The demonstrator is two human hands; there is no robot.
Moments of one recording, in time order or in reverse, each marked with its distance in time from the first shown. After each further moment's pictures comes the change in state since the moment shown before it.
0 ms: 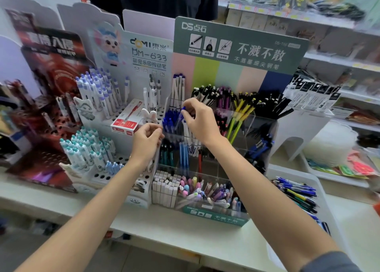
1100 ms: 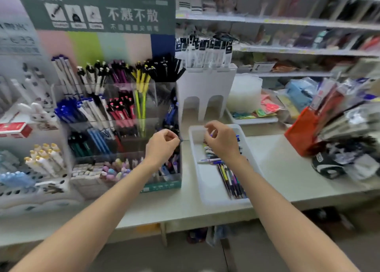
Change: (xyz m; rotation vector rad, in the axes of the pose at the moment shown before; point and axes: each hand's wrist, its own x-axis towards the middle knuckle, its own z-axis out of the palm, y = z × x) left_hand -0.123 0.007 0.210 0.485 -0.485 0.035; right_hand -0.227 0.123 -0.189 -0.270 0.161 0.509
